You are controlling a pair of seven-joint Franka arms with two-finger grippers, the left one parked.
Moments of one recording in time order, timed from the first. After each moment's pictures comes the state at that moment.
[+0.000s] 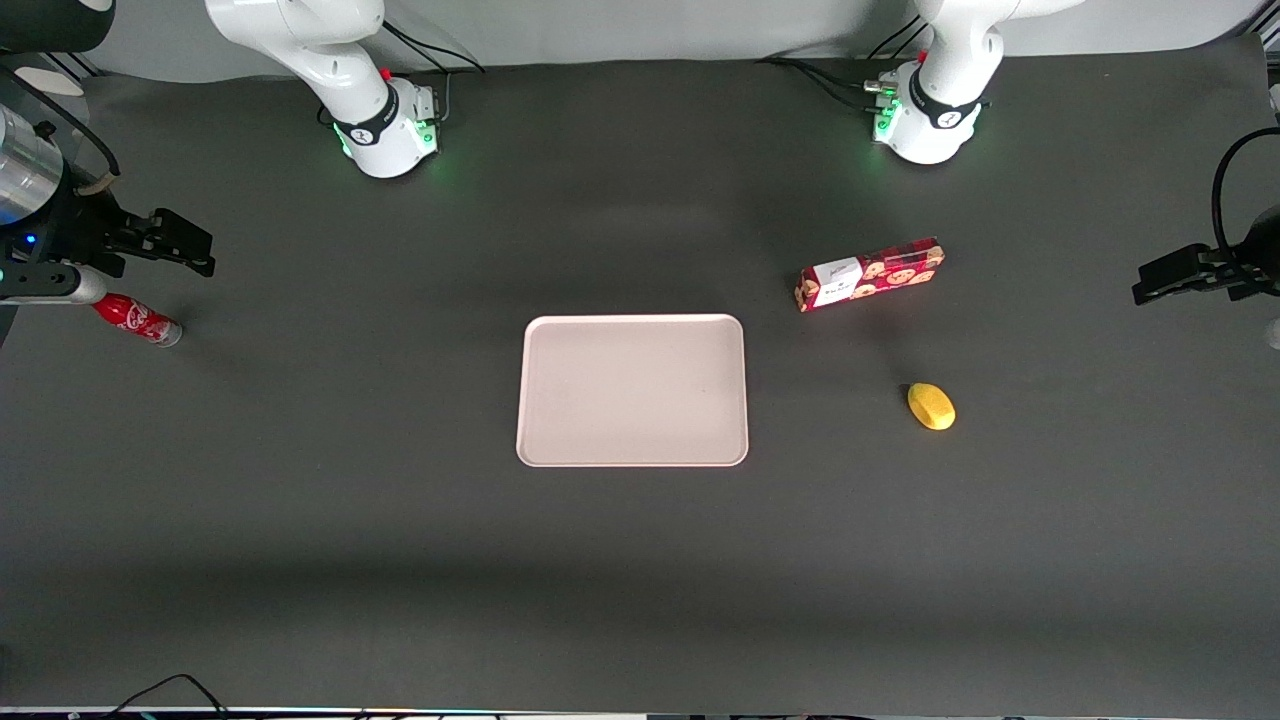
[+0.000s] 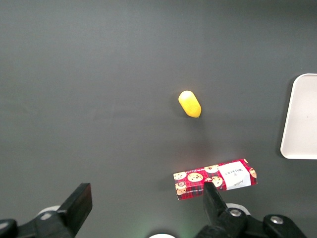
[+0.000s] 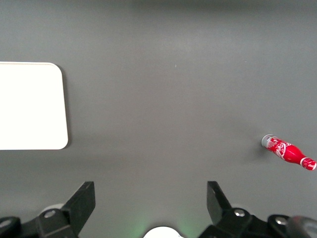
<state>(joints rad) 0.03 -0.02 0.06 -1.55 -0.06 1.45 0.10</state>
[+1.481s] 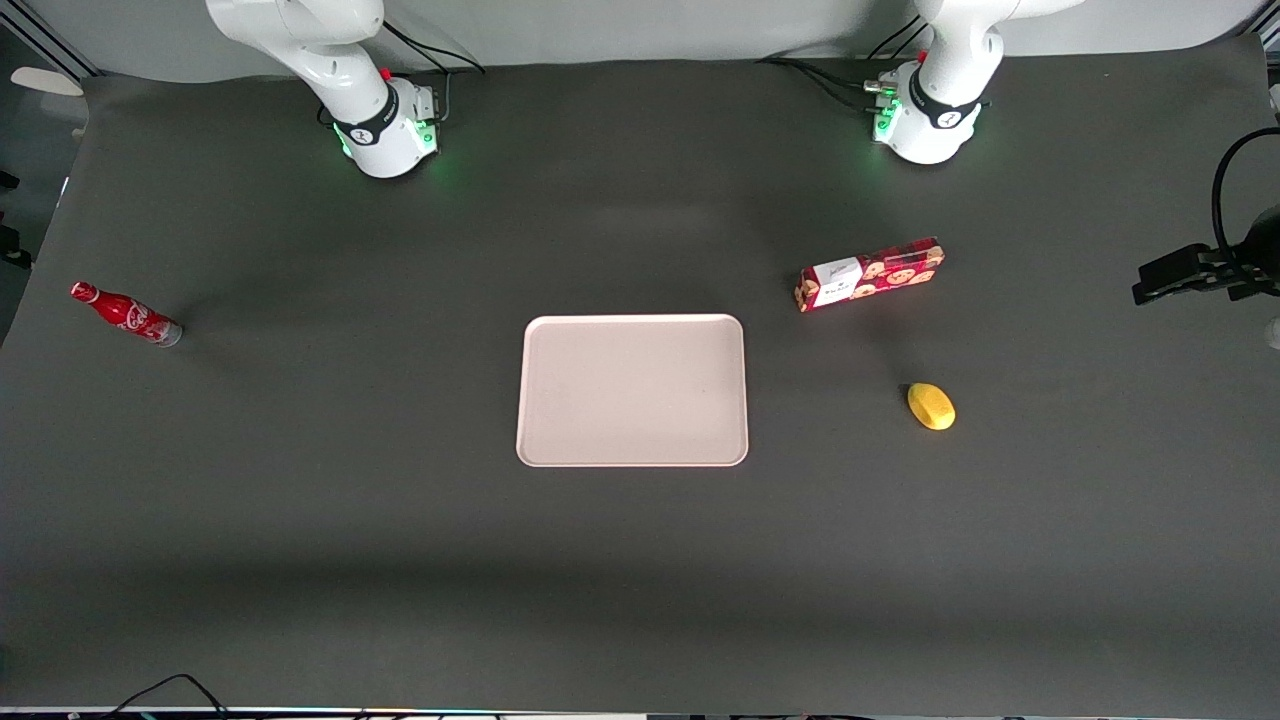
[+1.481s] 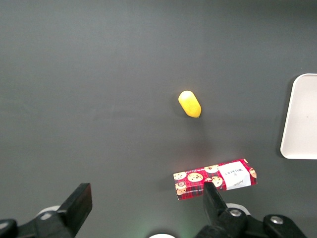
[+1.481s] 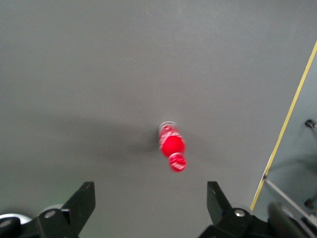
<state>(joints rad) -0.02 -0.04 -0.54 -1.91 -0.17 1.85 -0.71</state>
